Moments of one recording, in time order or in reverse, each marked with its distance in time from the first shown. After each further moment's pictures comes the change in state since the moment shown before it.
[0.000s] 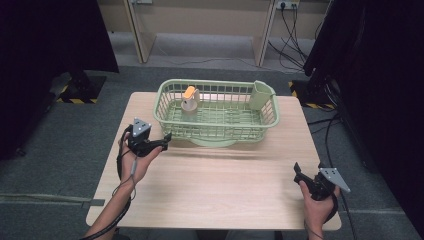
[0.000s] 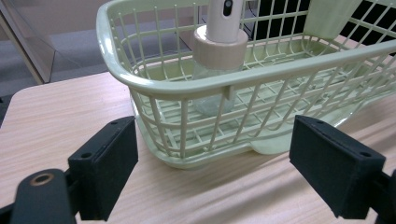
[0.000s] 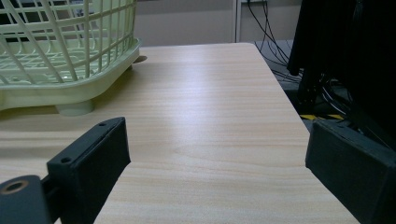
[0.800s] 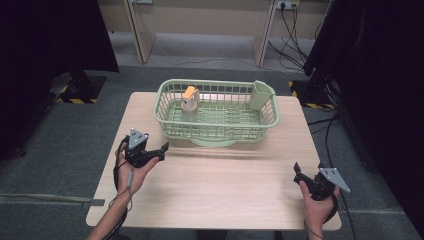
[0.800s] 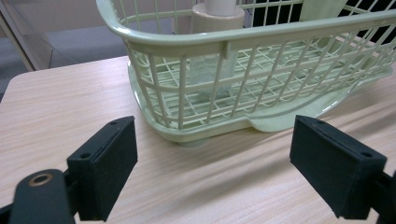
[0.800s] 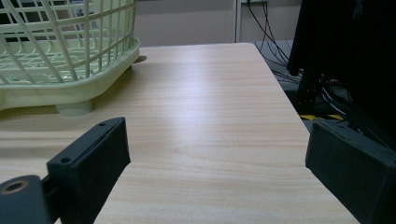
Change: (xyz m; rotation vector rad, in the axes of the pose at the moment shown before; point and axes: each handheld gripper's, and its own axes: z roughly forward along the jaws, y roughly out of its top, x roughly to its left) left arm 0.001 -0.031 -0.012 -0.011 -0.008 -0.005; right arm 0.000 0.000 0.000 -0.001 -0.001 -0.003
